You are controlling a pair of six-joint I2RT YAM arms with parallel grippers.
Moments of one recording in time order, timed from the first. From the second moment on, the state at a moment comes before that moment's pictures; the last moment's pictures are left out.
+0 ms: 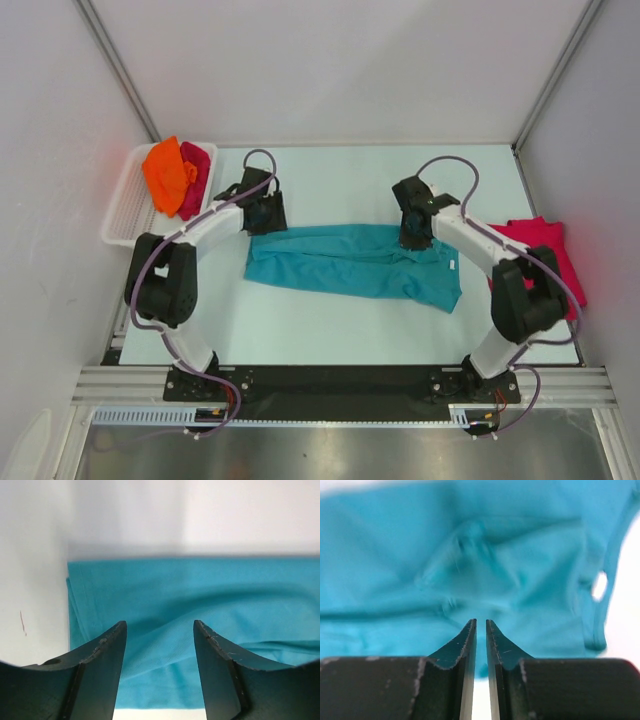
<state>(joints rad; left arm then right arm) -0.32 1.74 1.20 -0.45 -0.04 -0.43 0.43 1.61 1.18 -0.73 0.27 0.55</state>
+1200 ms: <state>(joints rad) -0.32 1.80 1.29 -0.48 -0.06 -0.41 0.40 1.95 1.44 -0.66 0.28 0.50</state>
